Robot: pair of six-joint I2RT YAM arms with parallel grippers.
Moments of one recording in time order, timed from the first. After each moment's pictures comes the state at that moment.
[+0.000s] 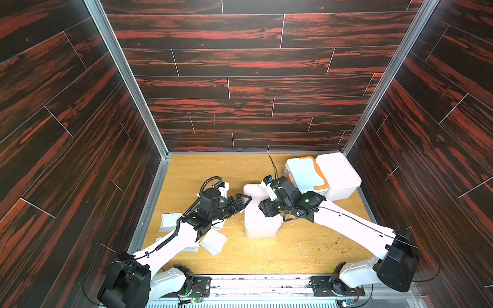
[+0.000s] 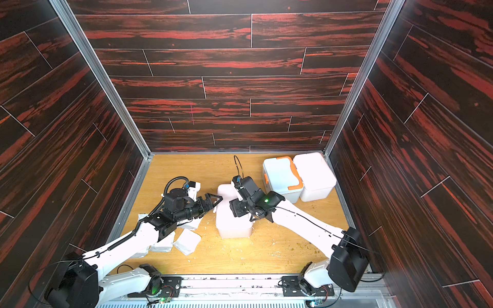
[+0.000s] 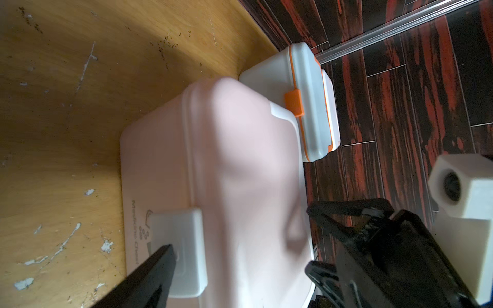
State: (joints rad) left arm -0.50 1.17 0.62 0.10 0.41 -0.98; right arm 0.86 1.41 1.18 -0.62 0.03 0.32
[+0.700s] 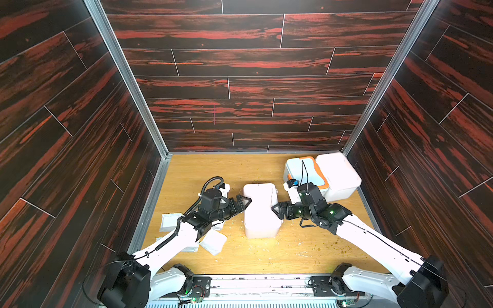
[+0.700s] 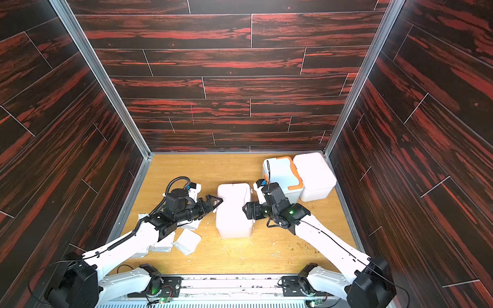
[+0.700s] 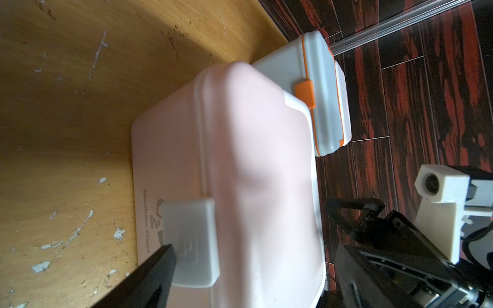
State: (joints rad) left arm -0.51 1.19 0.63 0.05 0.41 -0.96; right arm 0.67 1.16 0.88 -0.48 -0.19 0.43
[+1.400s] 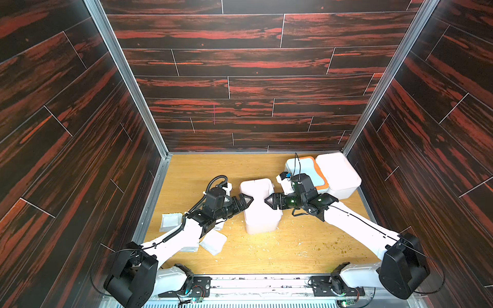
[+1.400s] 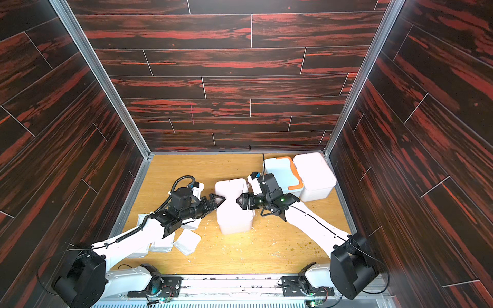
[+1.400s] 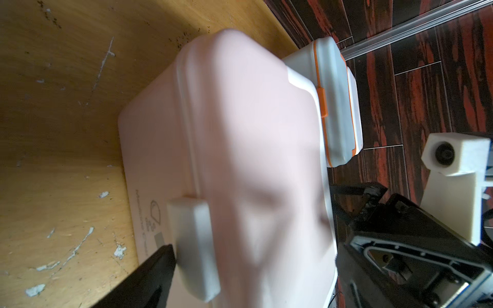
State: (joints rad) left arm -0.52 1.26 0.66 0.09 0.34 -0.96; right arm 0.61 1.36 0.98 -0.36 -0.30 0.43
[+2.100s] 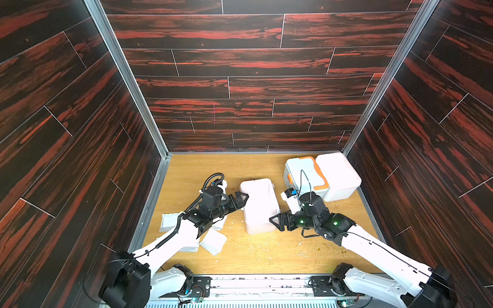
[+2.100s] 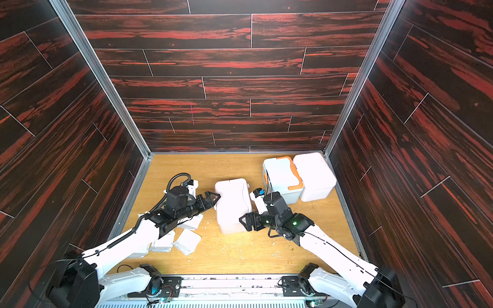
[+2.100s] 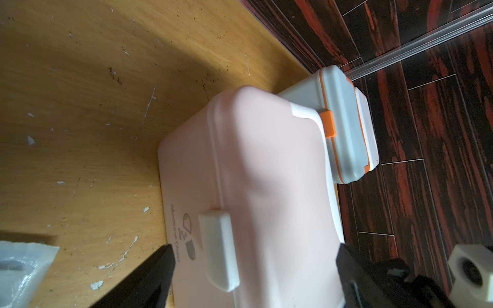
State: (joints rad) left arm -0.50 1.22 0.70 -0.01 0.25 -0.89; right arm 0.74 1.06 0.75 -0.43 -0.26 0.41
